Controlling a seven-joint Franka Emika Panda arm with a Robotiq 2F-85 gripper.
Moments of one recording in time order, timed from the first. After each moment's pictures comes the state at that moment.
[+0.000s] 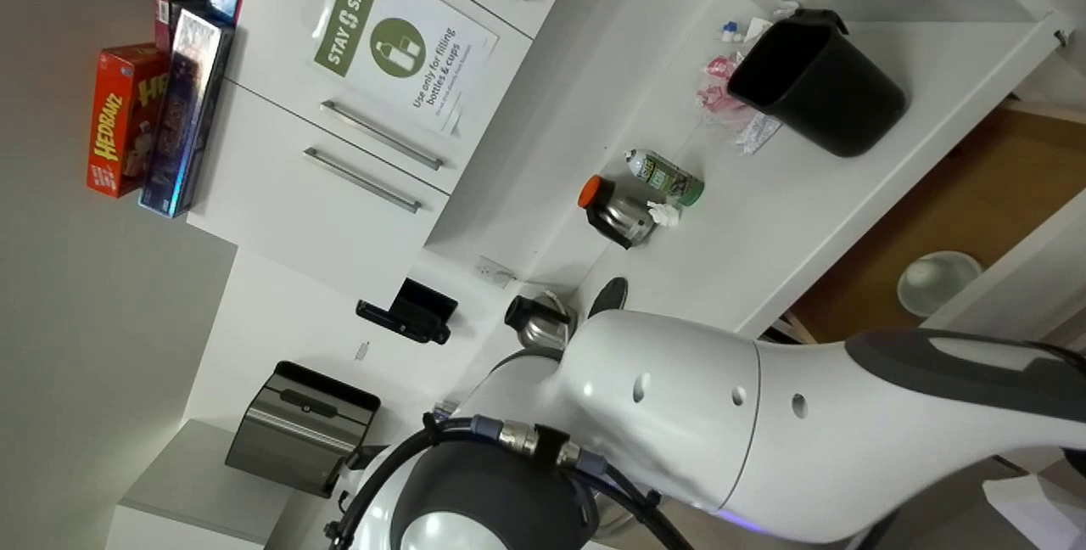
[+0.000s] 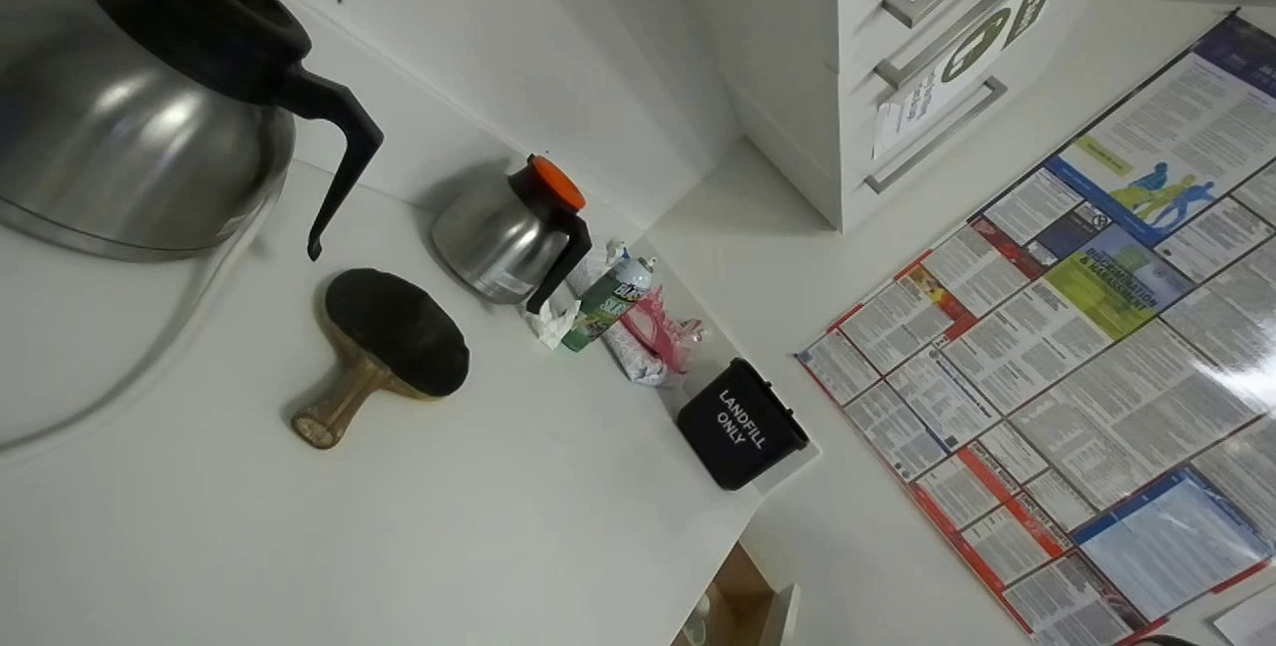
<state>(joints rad) -0.74 1.07 -0.43 -1.82 1.72 1.51 -1.09</state>
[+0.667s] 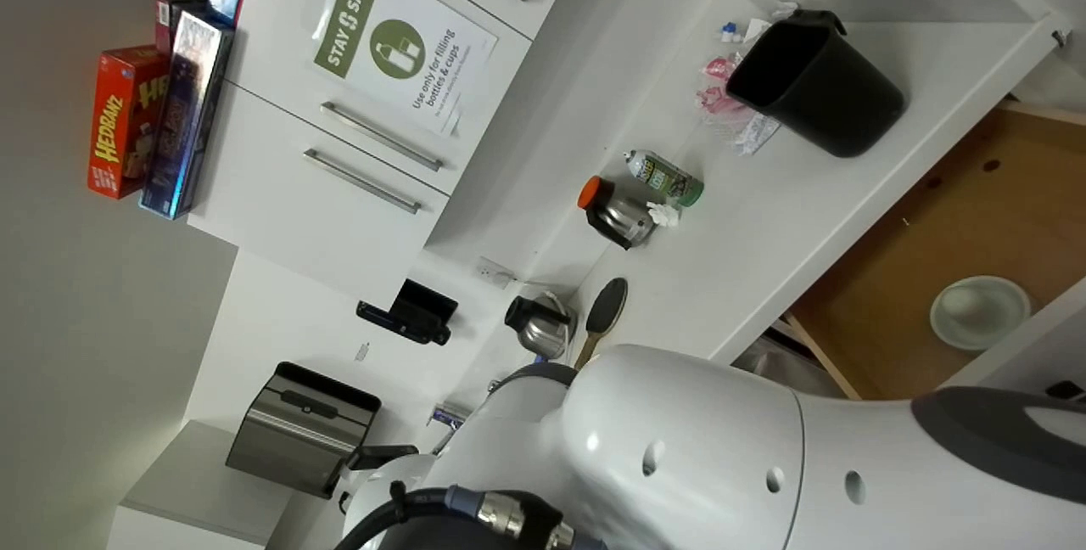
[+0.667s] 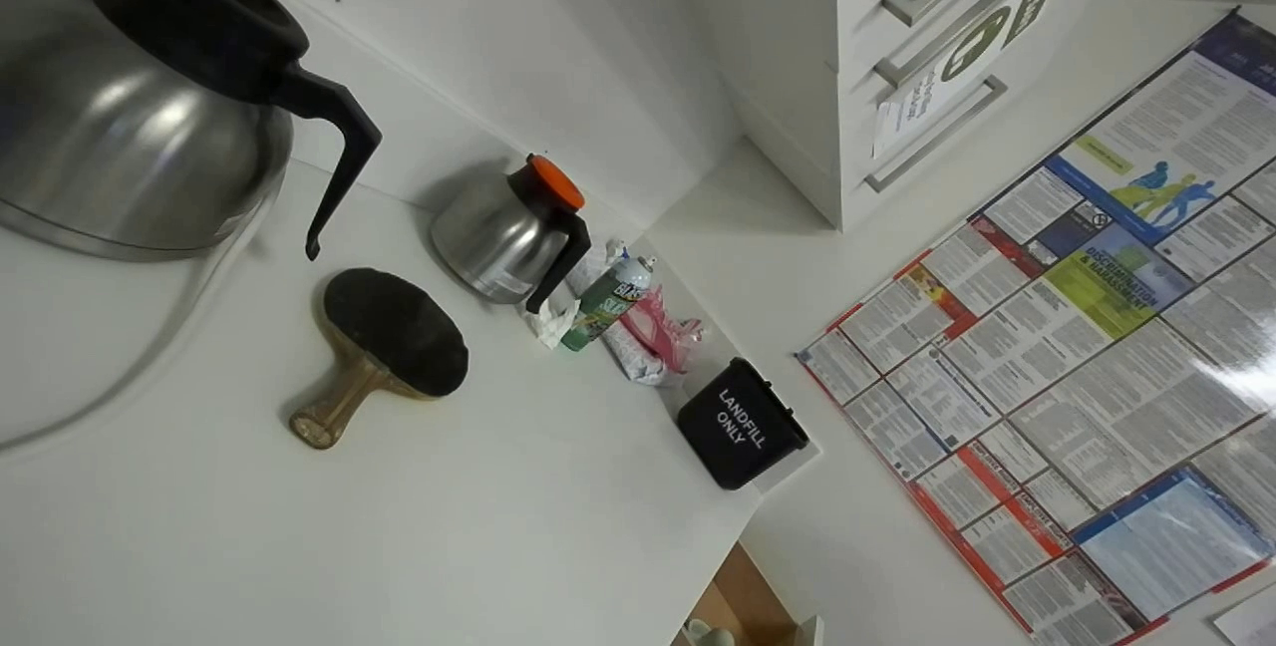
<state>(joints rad) -0.85 1.07 -0.45 -1.81 1.64 1.49 -1.08</state>
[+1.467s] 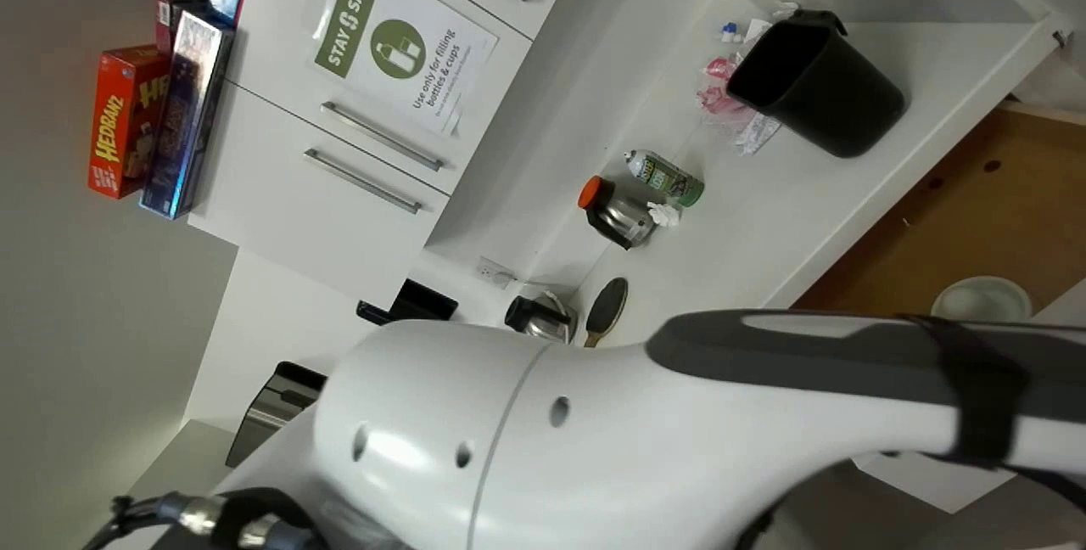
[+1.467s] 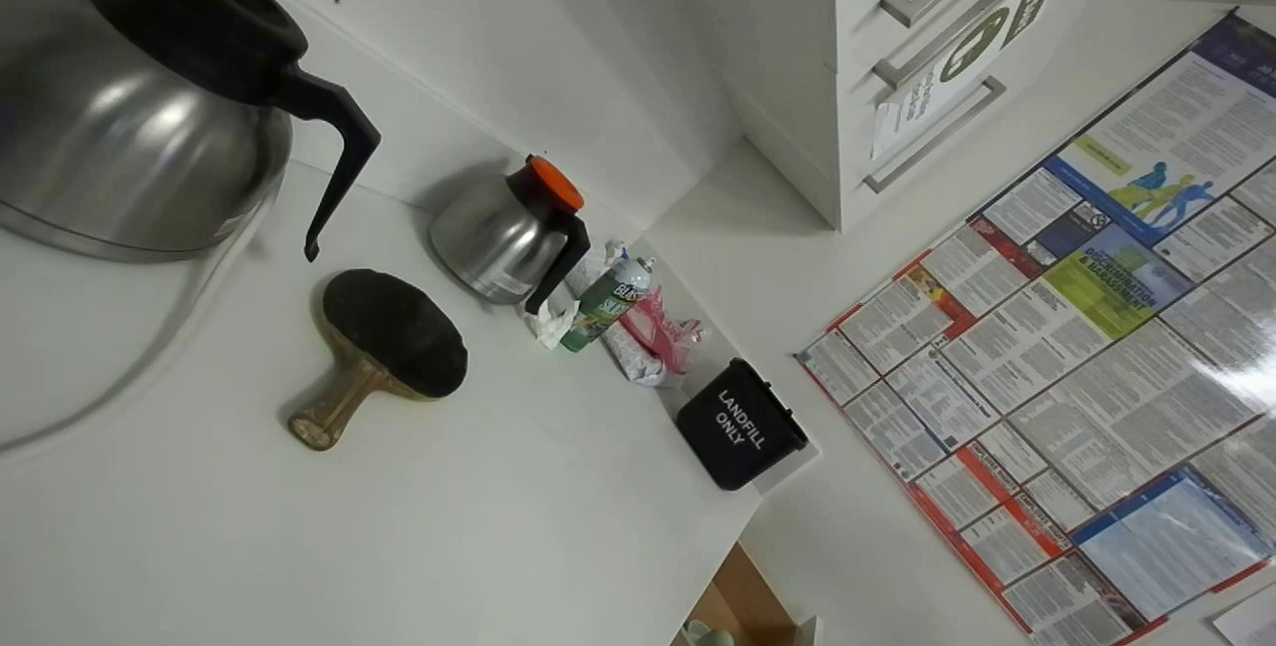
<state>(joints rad) -0.77 0.74 -0.58 -1.96 1.35 1.66 -0.99</state>
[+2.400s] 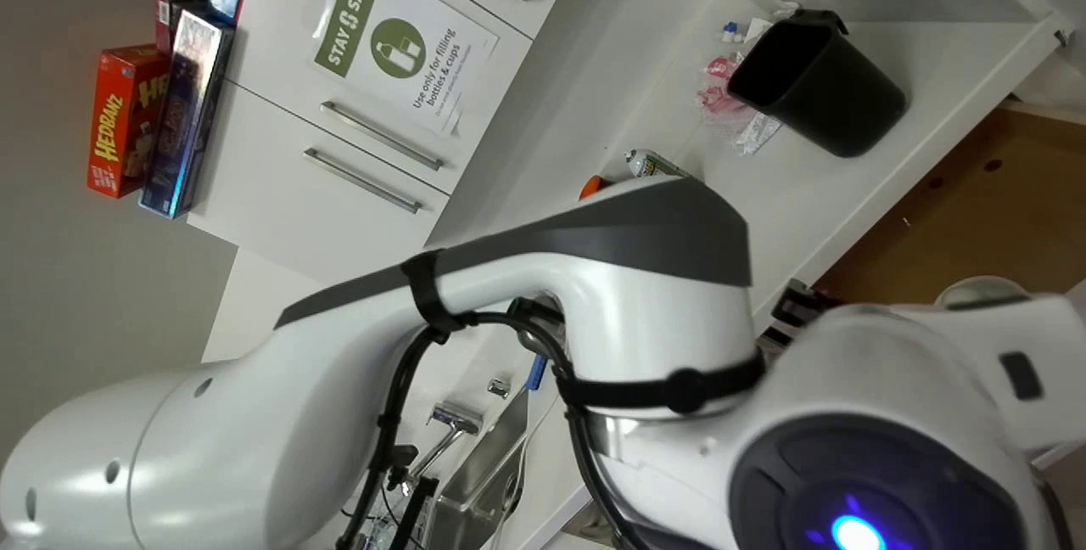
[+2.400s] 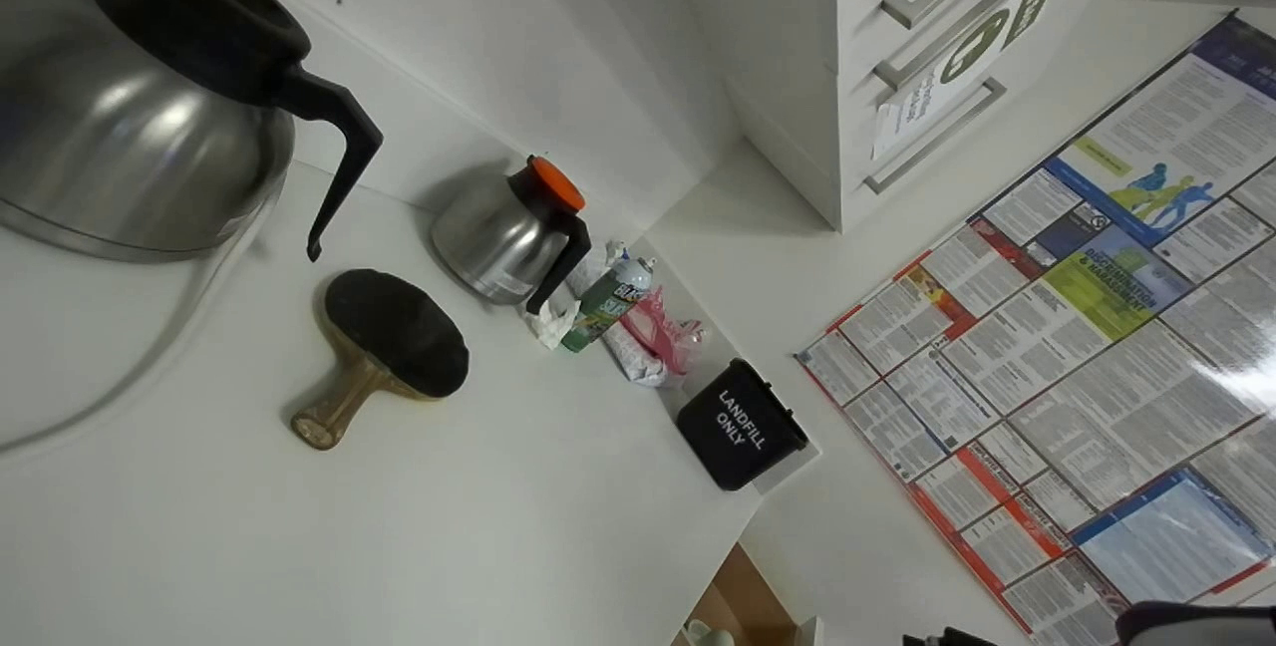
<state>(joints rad) -0.50 0.16 -0.55 -2.31 1.12 2.14 -0.99</state>
